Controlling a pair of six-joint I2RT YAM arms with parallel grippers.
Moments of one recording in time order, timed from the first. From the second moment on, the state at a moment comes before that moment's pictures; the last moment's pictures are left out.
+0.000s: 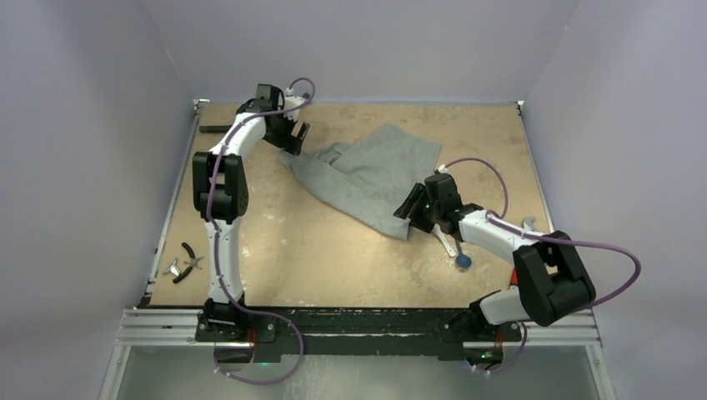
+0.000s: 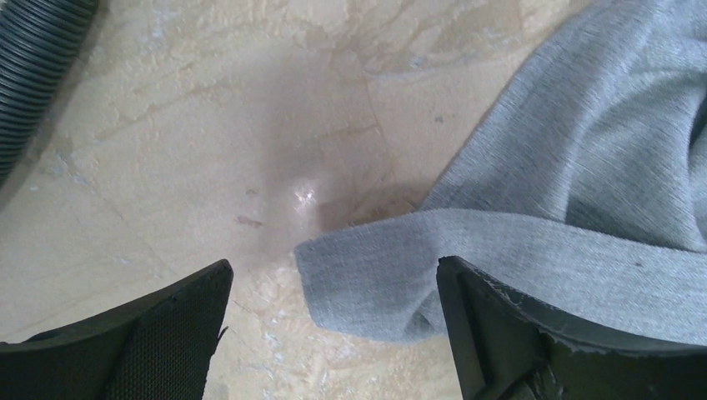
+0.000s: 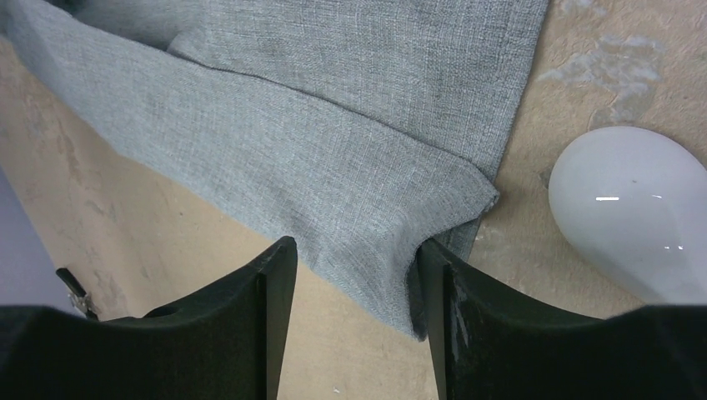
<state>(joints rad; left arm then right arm) -0.12 2.29 1.96 -0.68 0.18 0.34 0.41 1.40 0.66 -0.11 -0.08 0.90</state>
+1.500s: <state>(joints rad) -0.09 1.89 1.72 -0.65 0.30 0.27 0.41 1.22 0.89 -0.26 0.01 0.69</state>
